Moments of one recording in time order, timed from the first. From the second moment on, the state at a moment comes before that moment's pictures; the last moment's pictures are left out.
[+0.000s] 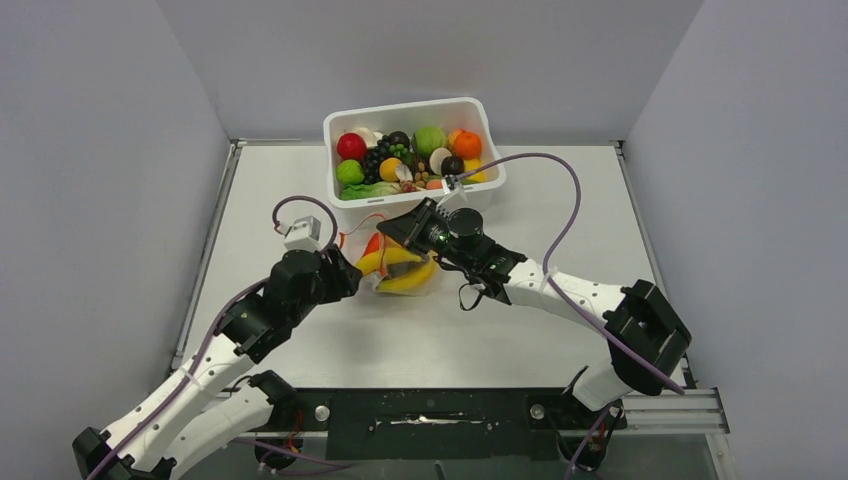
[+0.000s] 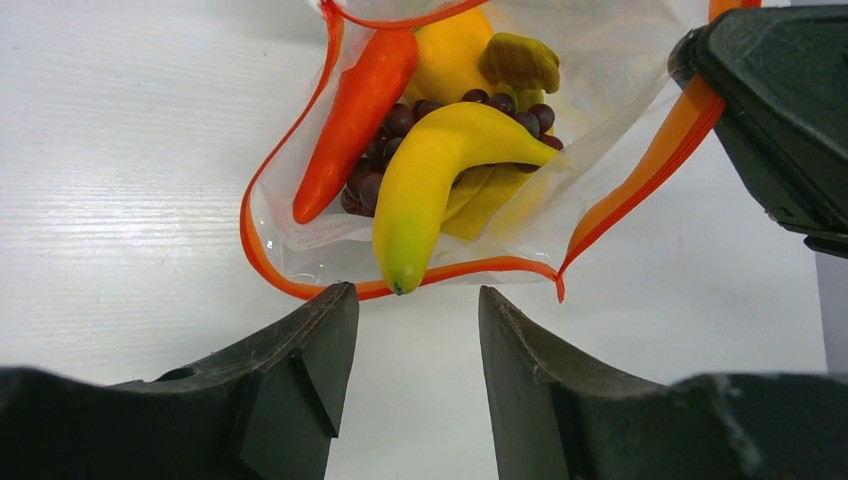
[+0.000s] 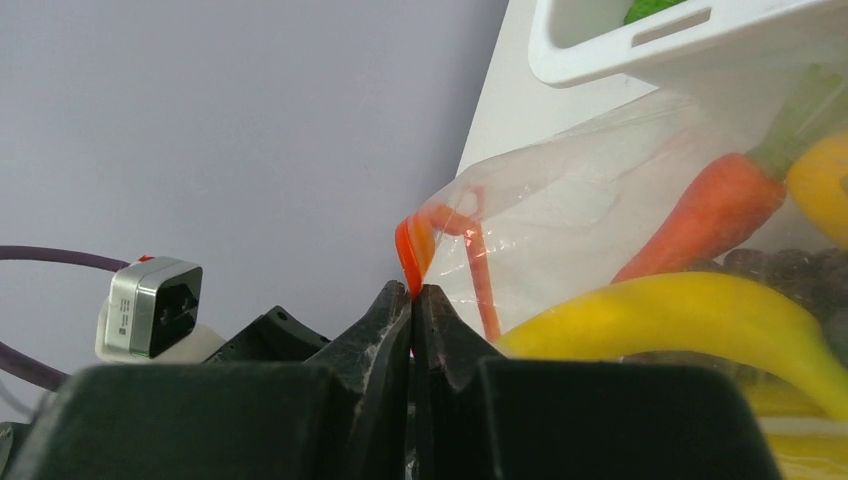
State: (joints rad) left arm -0.66 0.76 0.71 -0.50 -0.28 -0.72; right arm 0.84 1.52 0.98 0.42 -0.02 1.08
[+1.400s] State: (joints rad) left arm -0.65 0.84 0.54 -0.14 -0.29 -0.70; right arm 0.87 1.47 0.97 0.29 -0.13 0.98
